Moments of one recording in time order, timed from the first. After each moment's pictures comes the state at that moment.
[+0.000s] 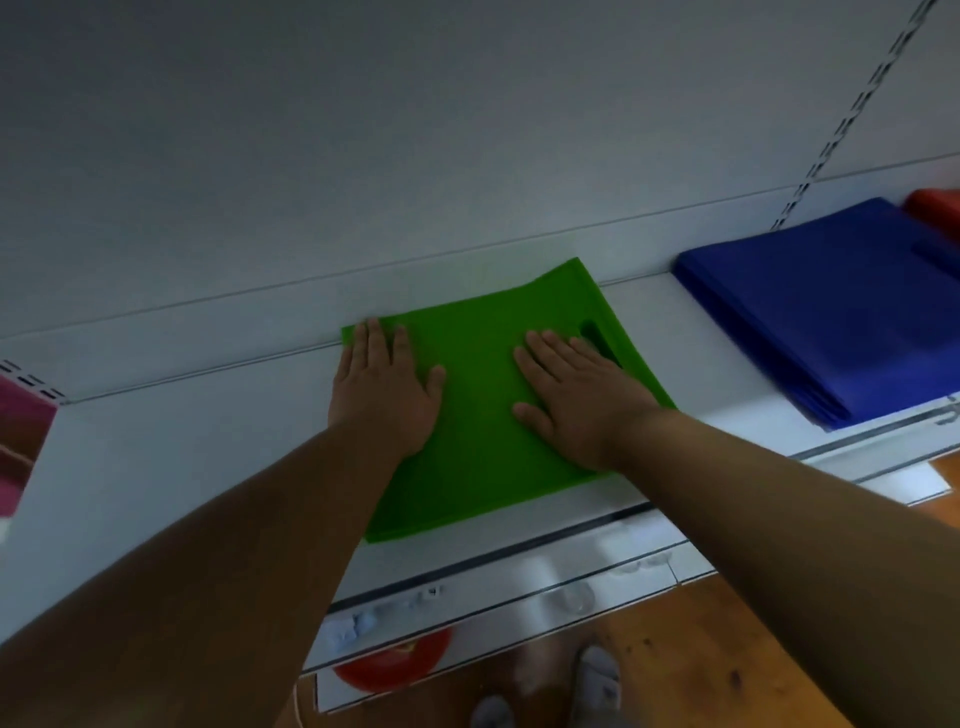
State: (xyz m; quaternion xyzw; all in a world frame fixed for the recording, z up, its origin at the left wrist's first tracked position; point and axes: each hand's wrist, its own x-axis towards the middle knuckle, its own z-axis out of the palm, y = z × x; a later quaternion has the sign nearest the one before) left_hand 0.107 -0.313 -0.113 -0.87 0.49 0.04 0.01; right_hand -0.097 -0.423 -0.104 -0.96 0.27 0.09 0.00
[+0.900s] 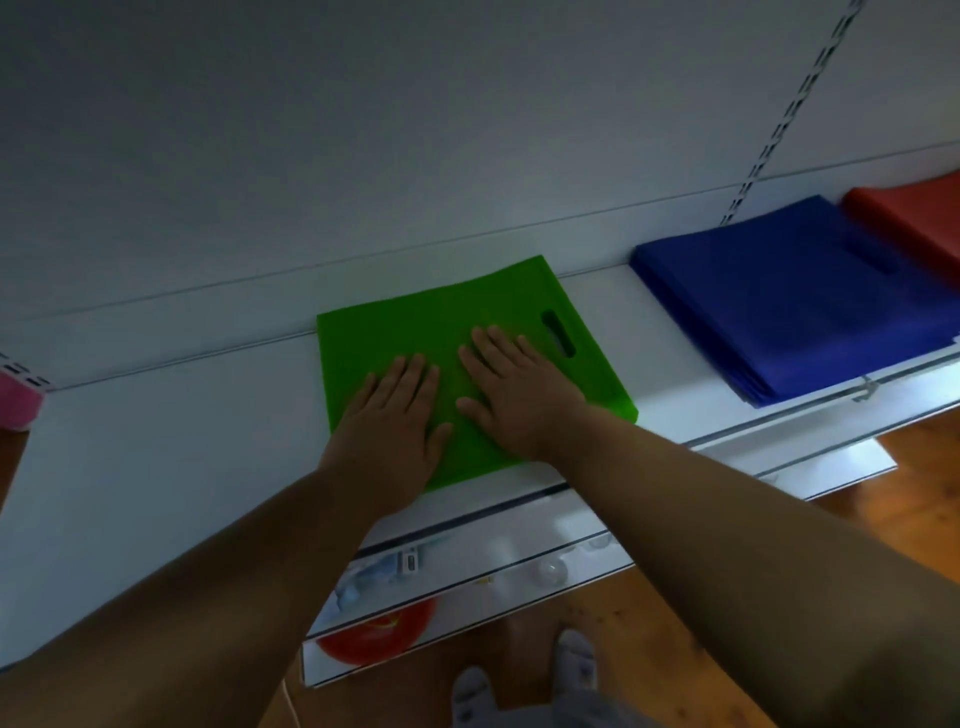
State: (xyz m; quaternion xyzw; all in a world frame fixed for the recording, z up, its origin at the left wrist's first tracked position) left_hand 0.055 -0.267 -0.120 -0.77 0.64 0.04 0.03; right_hand -0.093 -0.400 -0.109 -0.96 0.27 0.05 0.02
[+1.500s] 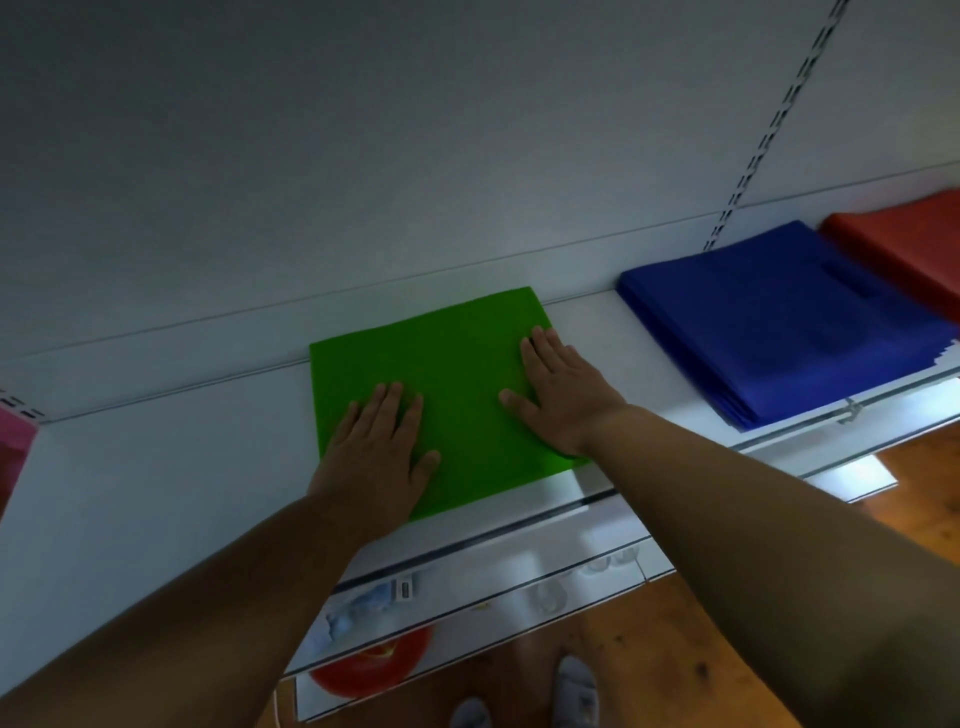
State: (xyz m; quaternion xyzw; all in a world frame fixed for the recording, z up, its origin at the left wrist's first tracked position) left_hand 0.061 -0.269 -0.118 -0.79 0.61 0.06 0.06; right_hand -0.129 -0.448 -0.102 -0.92 0.36 0.07 0.11
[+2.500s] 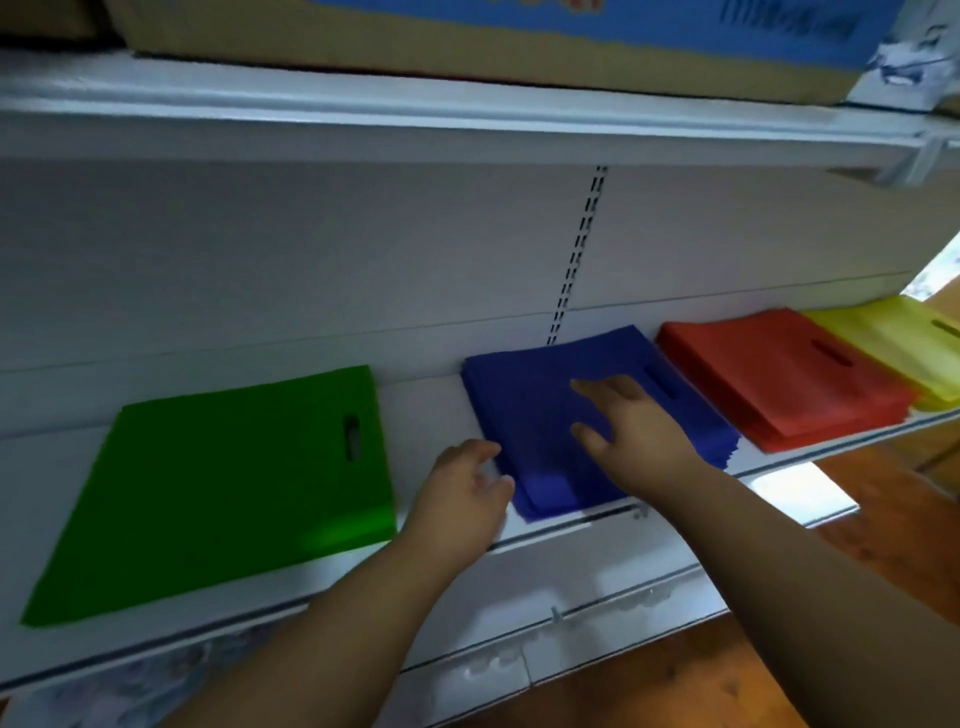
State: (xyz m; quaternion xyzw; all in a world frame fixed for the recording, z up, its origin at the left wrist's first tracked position) left_hand -0.207 -0.413 -0.054 -0.74 0.42 0.33 -0.42; right_hand -0.371 -0.559 -0.018 -0.89 0.42 -0.12 0.12
